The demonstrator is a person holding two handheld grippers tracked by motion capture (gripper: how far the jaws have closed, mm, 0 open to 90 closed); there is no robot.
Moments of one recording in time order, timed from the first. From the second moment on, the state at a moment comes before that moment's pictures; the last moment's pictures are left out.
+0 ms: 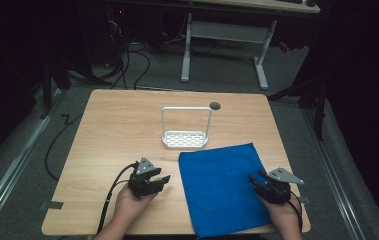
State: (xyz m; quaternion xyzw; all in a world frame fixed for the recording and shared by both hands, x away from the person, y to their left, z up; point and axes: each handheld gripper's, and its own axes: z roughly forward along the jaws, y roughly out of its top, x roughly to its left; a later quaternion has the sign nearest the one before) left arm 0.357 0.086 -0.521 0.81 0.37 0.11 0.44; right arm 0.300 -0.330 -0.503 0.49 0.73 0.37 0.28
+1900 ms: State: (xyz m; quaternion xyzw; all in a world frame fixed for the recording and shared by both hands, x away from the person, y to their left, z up) left arm 0.334 0.023 -0.529 0.87 0.27 0.06 0.40; right arm 0.310 -0.345 -0.525 0.52 0.76 0.30 0.24
